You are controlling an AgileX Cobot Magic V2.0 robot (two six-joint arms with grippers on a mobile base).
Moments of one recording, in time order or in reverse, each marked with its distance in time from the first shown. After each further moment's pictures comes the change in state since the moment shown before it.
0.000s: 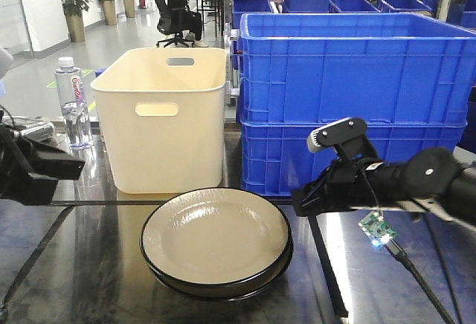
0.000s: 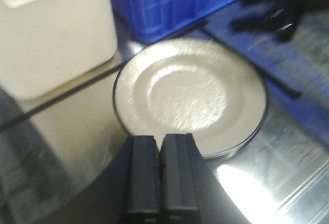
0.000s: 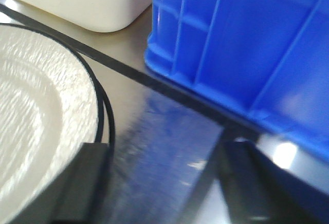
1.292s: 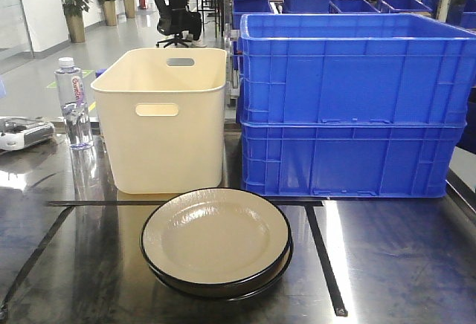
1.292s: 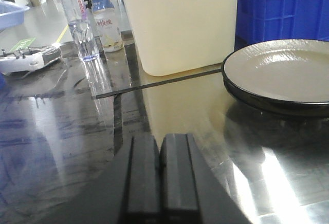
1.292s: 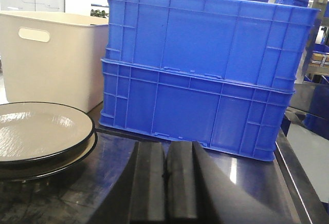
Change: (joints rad) left arm 0.003 -0.816 0.906 0.515 -0.563 -0.484; right arm -0.031 -1.375 0.977 -0.542 -0.249 0.646
